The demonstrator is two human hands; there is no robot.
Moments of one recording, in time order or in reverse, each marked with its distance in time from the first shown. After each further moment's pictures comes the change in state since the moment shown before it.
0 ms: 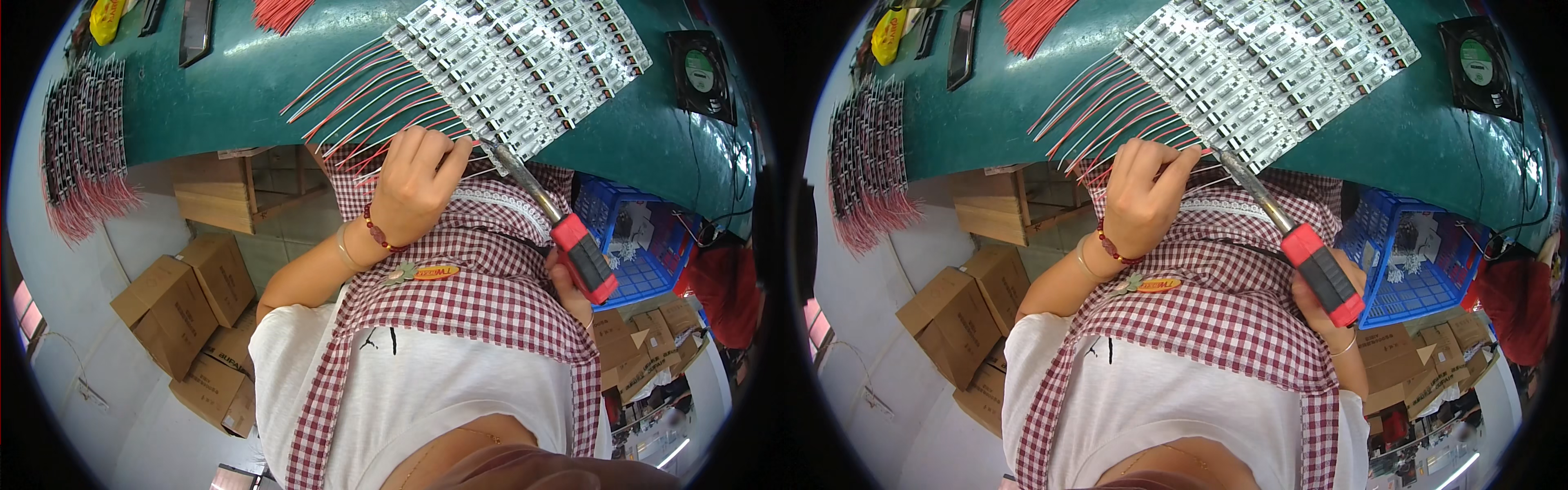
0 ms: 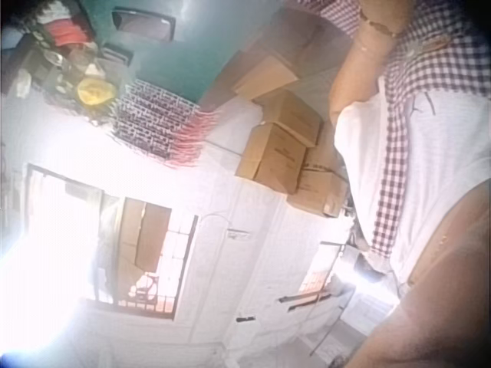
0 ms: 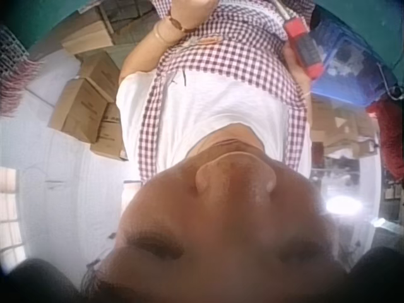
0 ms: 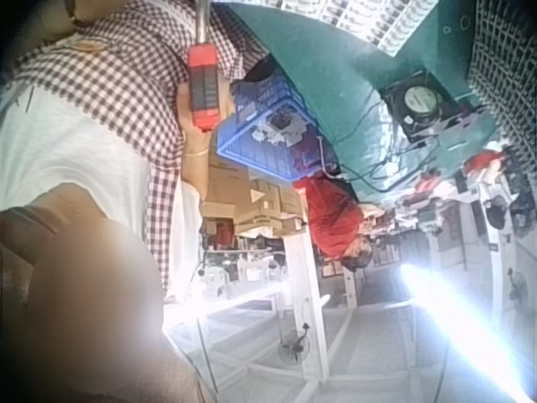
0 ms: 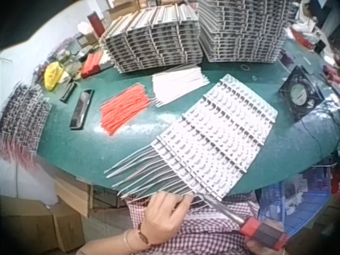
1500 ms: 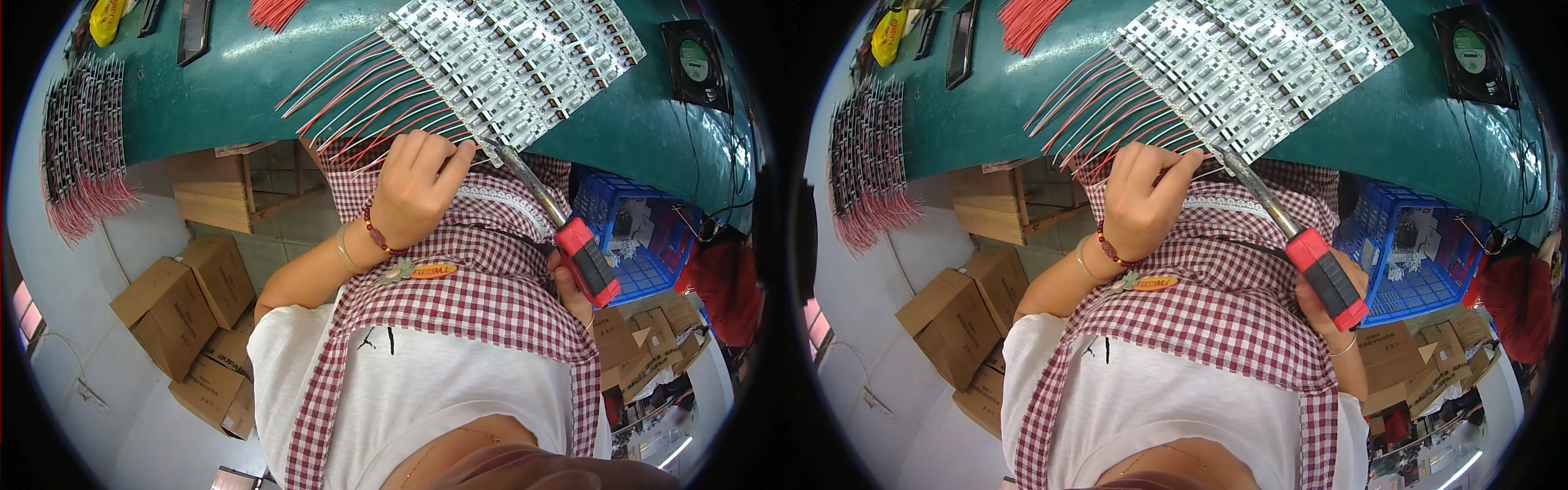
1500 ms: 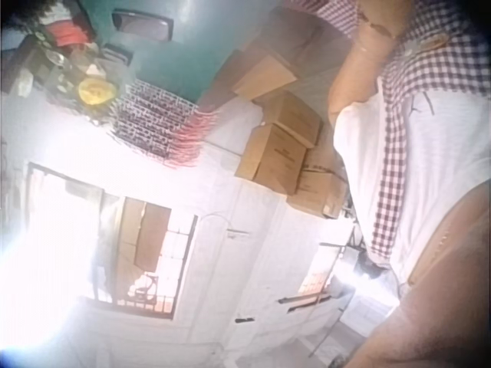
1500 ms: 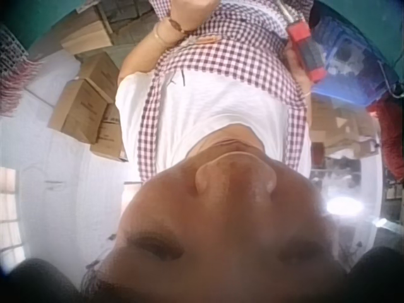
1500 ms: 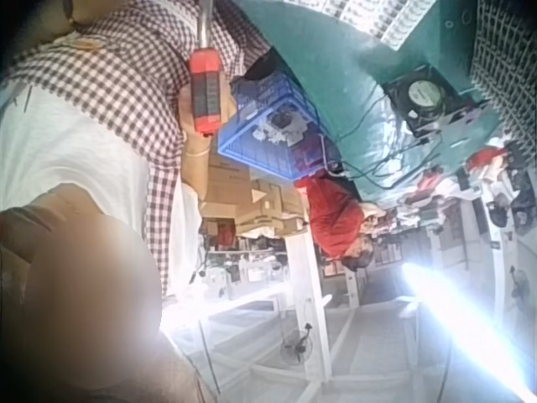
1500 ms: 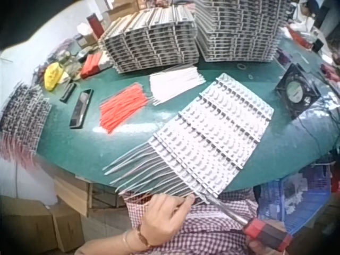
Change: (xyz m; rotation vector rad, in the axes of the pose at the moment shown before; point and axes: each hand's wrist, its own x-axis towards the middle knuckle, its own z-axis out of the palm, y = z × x) left_hand 0.001 0.005 0.000 -0.011 0.004 0.019; right_hand -0.002 0.007 0.000 0.065 0.038 -0.037
